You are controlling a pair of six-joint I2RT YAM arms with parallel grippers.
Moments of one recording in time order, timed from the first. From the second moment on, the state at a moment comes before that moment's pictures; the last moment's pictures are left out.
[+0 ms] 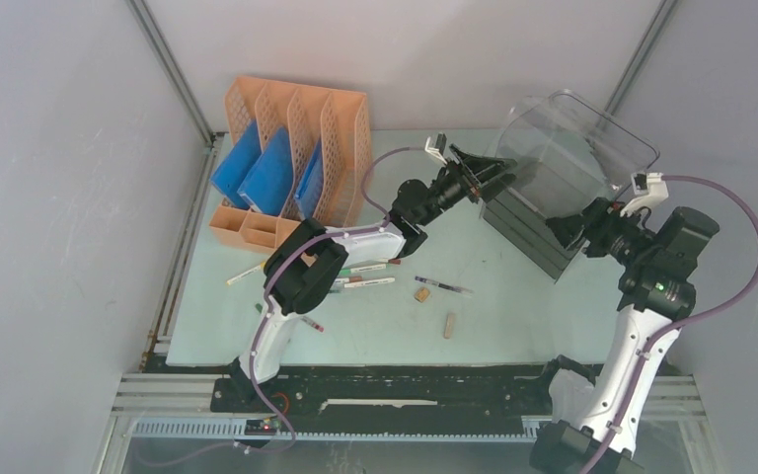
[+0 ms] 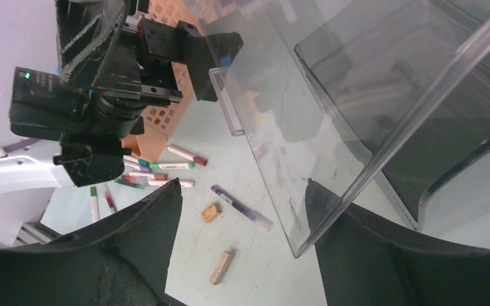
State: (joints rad) left arm -0.85 2.20 1.53 1.13 0.22 -1.48; right arm -0.54 0.81 1.00 -0.64 -0.94 0.12
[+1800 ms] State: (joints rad) left arm -1.13 1.60 0.92 0.01 -0.46 -0.49; right arm -0.43 0.74 0.92 -0.44 -0.99 0.24
